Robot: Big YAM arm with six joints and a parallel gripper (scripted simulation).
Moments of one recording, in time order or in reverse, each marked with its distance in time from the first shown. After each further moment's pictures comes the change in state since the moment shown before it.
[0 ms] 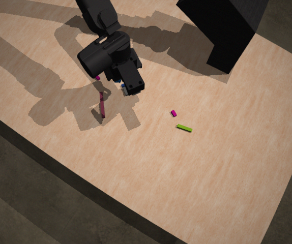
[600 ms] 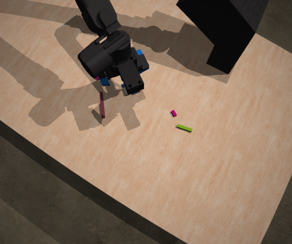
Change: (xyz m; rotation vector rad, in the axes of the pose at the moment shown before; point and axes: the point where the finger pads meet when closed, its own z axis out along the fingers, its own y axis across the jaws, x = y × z) arm 0.002 0.003 -0.002 -0.015 0.006 0.029
